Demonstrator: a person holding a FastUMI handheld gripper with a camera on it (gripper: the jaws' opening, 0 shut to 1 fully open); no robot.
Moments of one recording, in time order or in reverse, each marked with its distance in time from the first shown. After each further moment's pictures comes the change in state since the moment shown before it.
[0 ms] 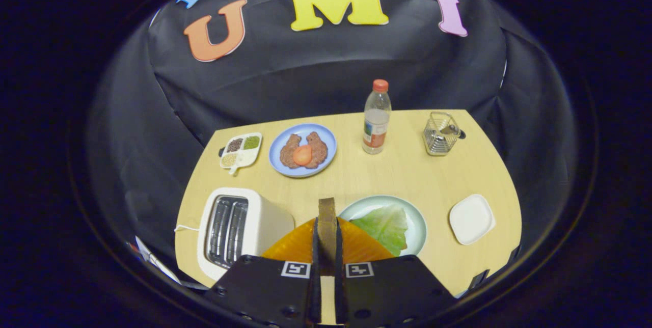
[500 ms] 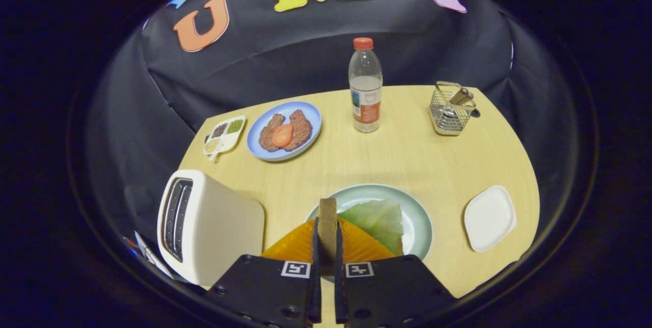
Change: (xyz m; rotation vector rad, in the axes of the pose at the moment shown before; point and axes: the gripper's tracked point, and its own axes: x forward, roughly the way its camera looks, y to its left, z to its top) arm 0.067 -0.050 -0.021 0.012 0.049 0.058
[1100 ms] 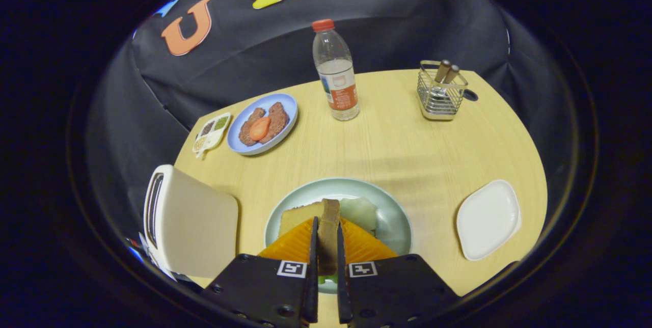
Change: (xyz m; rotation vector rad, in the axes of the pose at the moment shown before) arm 0.016 -0.052 -0.007 0.047 0.049 0.053
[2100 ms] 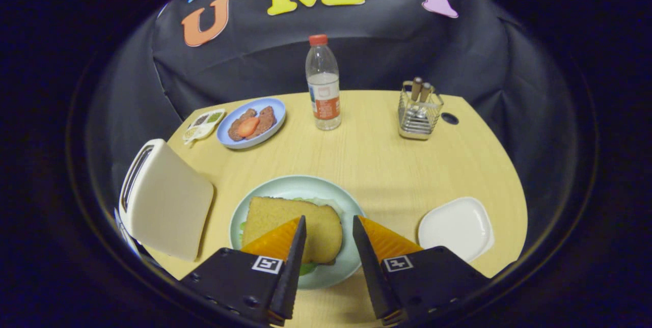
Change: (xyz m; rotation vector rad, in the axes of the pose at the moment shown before) arm -0.042 -0.030 0.000 -0.143 -0.176 -0.112
